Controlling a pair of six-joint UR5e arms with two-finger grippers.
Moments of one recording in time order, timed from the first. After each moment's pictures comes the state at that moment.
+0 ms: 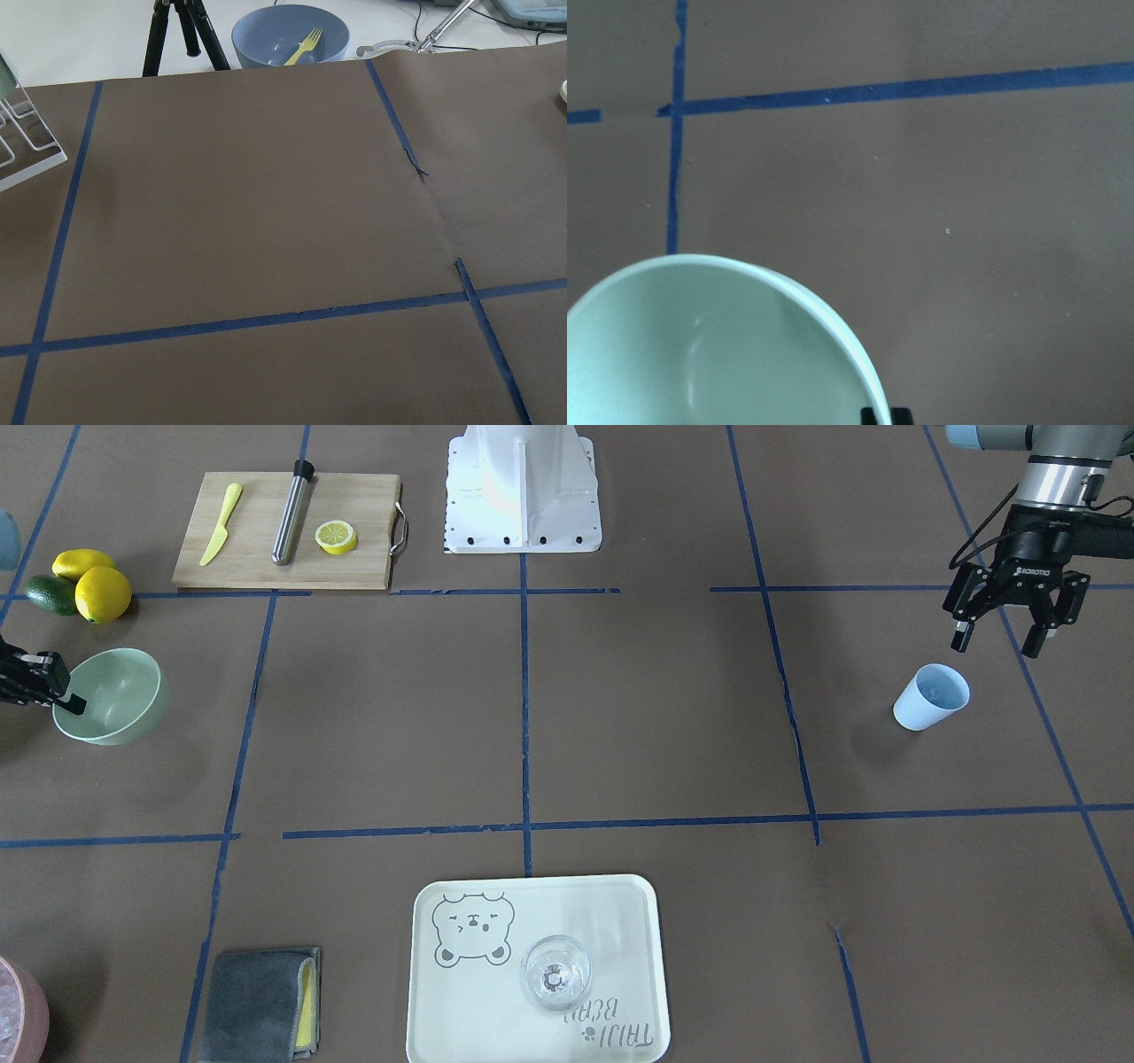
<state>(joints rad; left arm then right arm) -0.75 -1.15 -1.97 -2.66 -1.50 -1.01 1.11 -1.68 1.63 -0.73 2.43 0.90</state>
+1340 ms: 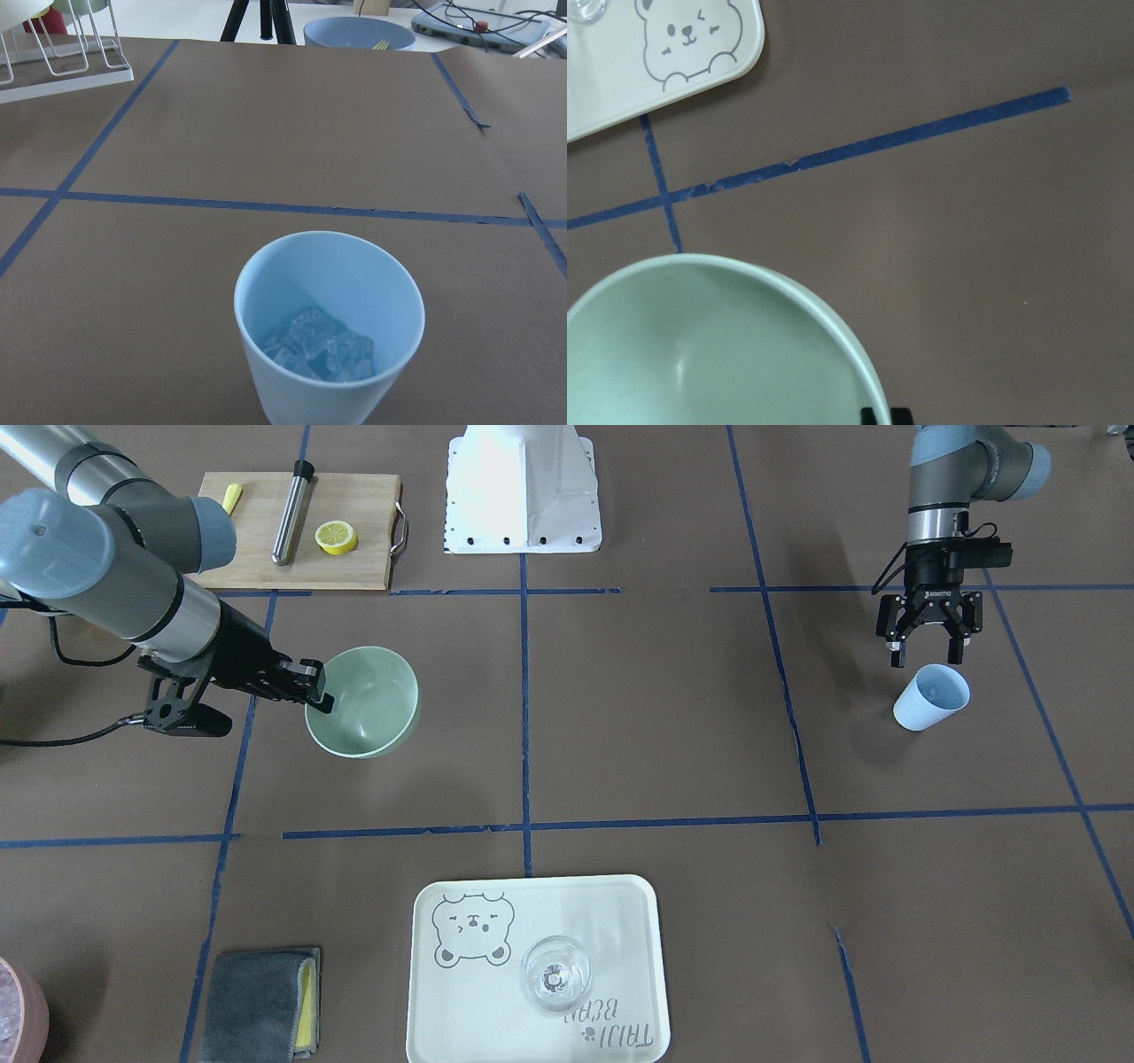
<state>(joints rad) -0.23 -1.19 -1.70 -2.74 -0.75 -1.43 0.84 -1.18 1.76 -1.21 2.34 1.35</state>
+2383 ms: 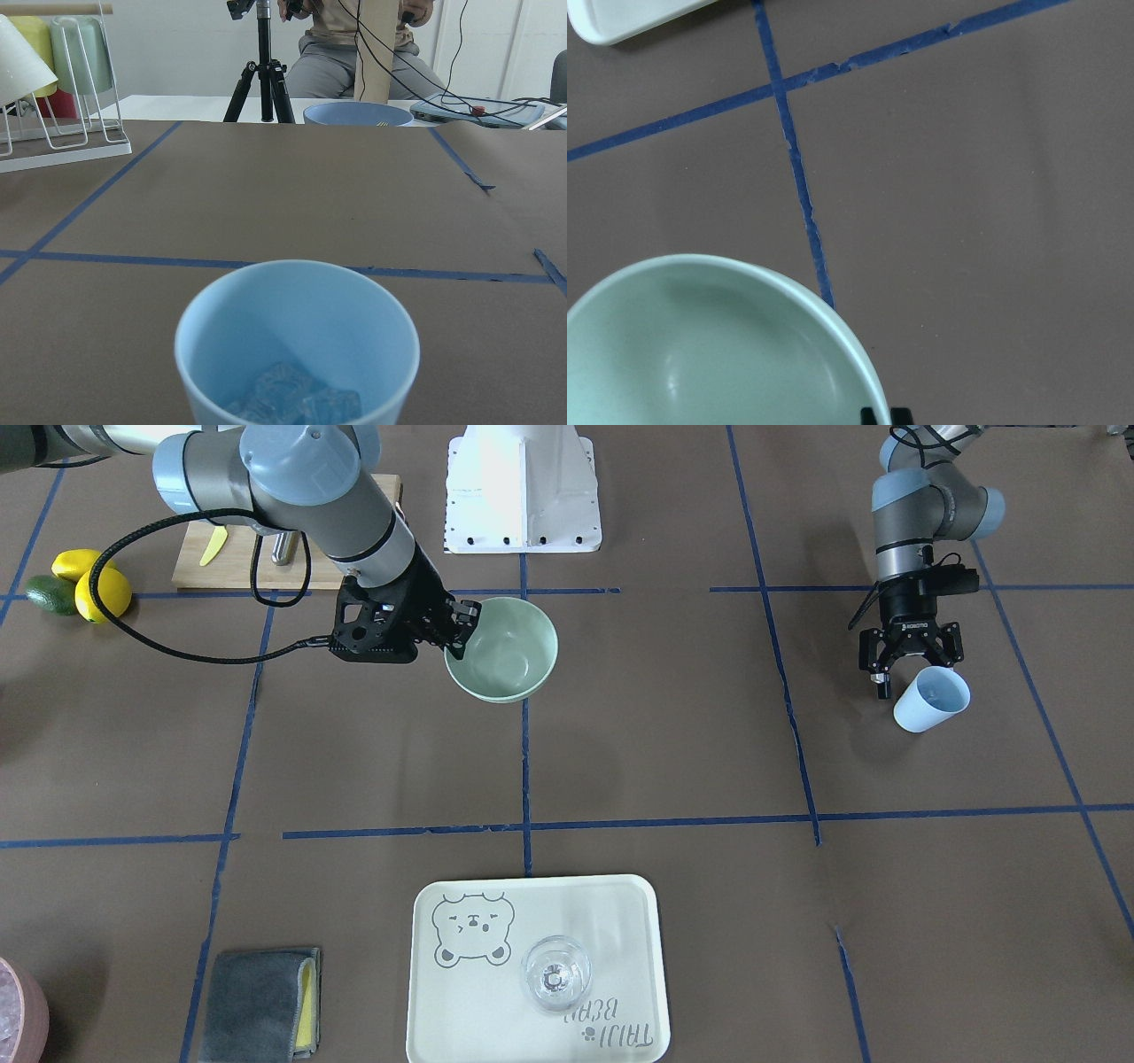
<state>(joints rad) -0.22 -1.34 -1.53 -2.77 -0.61 -1.43 0.62 -0.97 1.82 -1.47 2.12 1.46</state>
